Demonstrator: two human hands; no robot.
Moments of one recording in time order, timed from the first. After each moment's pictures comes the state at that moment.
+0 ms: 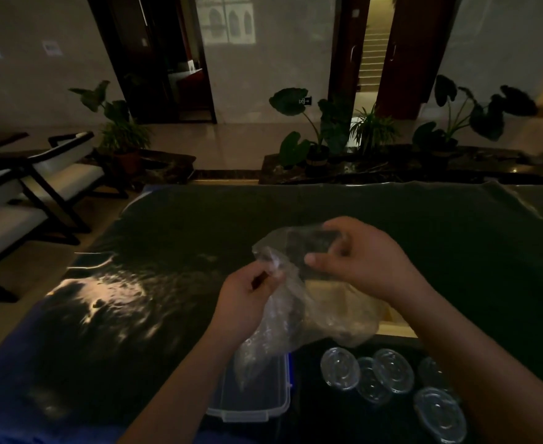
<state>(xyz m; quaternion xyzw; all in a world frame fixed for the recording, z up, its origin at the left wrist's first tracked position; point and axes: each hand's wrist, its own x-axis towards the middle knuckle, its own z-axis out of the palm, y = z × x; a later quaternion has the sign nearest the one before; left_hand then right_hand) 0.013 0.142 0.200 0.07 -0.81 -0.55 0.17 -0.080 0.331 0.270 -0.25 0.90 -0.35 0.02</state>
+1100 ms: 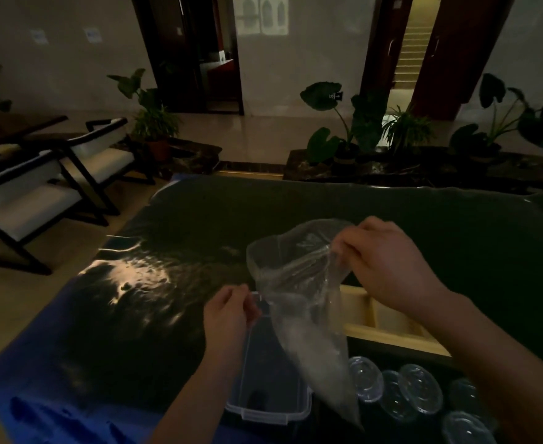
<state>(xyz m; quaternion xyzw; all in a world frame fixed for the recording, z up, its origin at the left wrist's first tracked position) 0.038 0.109 0.169 0.40 -0.57 -0.68 0.22 -0.076 0.300 0.274 -0.42 0.87 -0.20 -0.17</state>
